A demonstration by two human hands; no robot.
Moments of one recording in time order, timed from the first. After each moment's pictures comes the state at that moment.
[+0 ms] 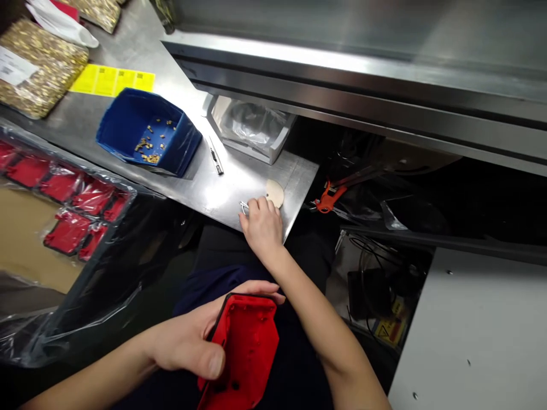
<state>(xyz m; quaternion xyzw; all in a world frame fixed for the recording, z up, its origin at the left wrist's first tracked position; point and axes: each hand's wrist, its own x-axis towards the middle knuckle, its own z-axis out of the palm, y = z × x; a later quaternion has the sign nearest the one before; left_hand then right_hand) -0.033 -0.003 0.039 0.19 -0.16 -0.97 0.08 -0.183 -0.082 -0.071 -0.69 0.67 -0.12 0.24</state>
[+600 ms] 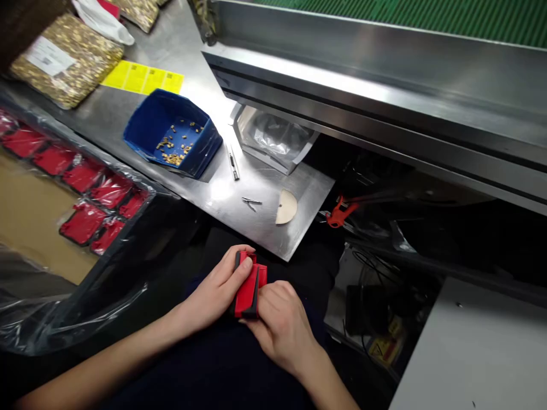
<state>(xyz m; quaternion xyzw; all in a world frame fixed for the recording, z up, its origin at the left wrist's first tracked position) -0.031 -0.027 0.007 0.59 -0.48 -0.64 0.14 -0.221 0.037 0.002 -0.73 0.46 -0.24 0.44</state>
